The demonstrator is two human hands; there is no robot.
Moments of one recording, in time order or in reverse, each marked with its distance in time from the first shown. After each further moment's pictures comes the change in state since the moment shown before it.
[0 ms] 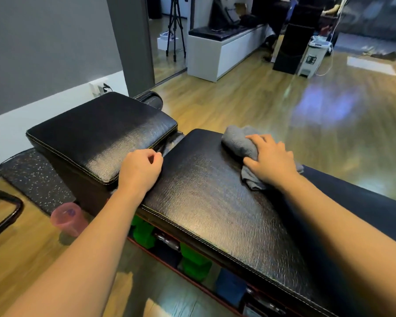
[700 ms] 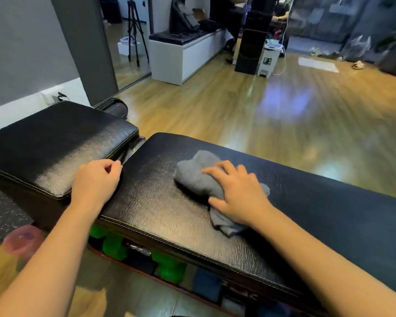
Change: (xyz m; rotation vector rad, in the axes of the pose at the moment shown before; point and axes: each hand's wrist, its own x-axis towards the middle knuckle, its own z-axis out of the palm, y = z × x) left_hand -0.006 0.001 0.000 0.083 0.011 0.039; right_hand -0.105 0.002 -0.016 -0.059 -0.016 -0.222
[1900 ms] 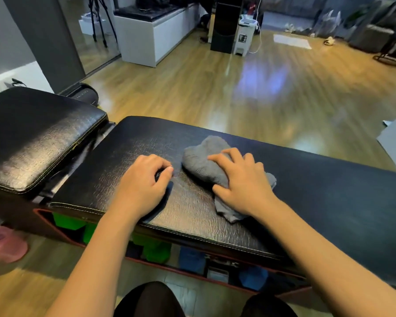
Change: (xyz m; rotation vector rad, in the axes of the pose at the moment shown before) left_hand -0.079 0.104 0.039 -0.226 -0.347 0.430; right_hand -0.055 0.033 -0.010 -0.005 0.015 0.205
